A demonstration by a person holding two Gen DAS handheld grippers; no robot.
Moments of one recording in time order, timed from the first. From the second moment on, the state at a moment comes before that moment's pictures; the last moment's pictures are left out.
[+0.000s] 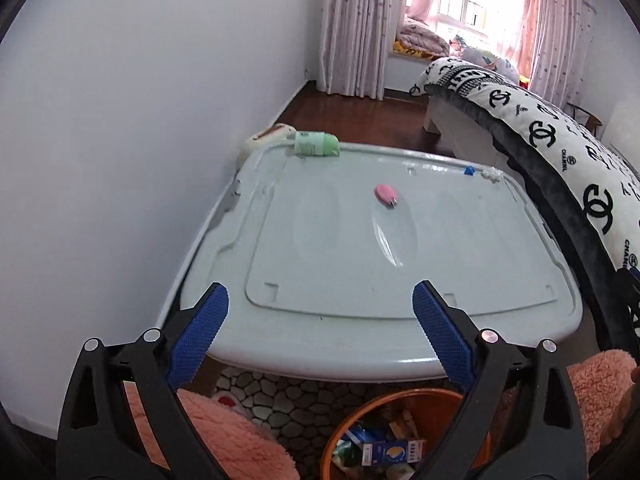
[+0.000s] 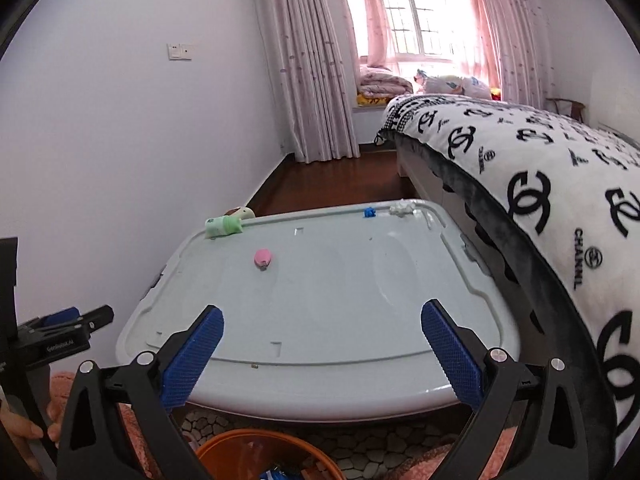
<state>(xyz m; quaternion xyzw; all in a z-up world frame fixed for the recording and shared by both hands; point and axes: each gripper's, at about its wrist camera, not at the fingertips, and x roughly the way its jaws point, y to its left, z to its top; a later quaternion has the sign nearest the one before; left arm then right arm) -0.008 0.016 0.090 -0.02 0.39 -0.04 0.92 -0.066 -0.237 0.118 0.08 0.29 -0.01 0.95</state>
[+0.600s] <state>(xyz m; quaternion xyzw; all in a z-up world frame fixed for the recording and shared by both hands) -0.015 0.022 0.093 -0.01 0.37 -0.03 0.93 -0.076 -0.230 0.123 0.07 0.28 -0.01 0.96</state>
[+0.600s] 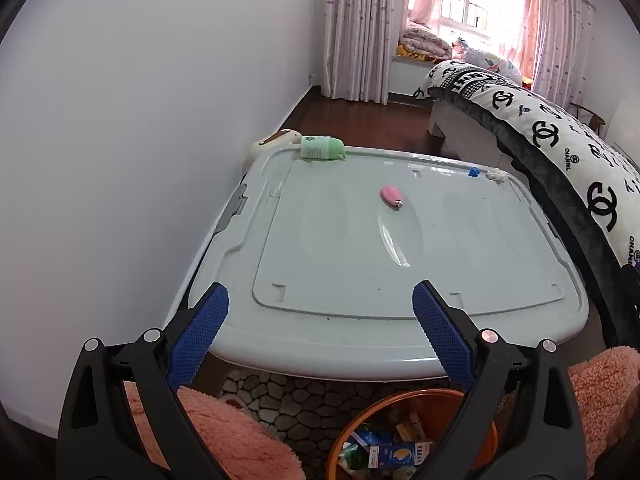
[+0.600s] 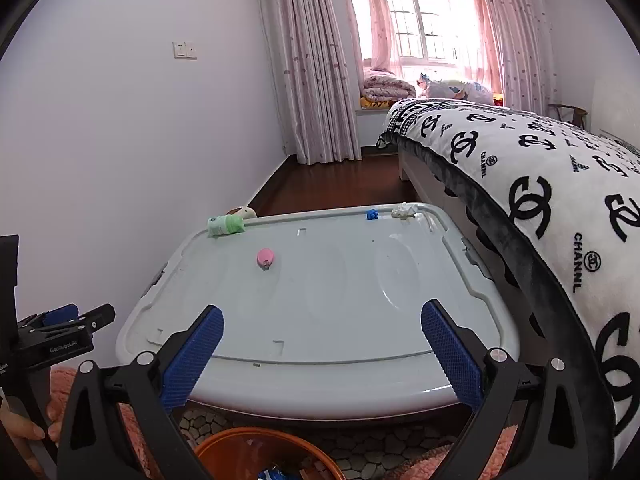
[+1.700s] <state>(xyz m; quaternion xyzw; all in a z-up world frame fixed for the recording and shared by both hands) -0.014 0.020 0.093 0.00 0.38 -0.03 0.93 -0.073 -0.230 0.116 0.06 0.30 -0.01 0.95</state>
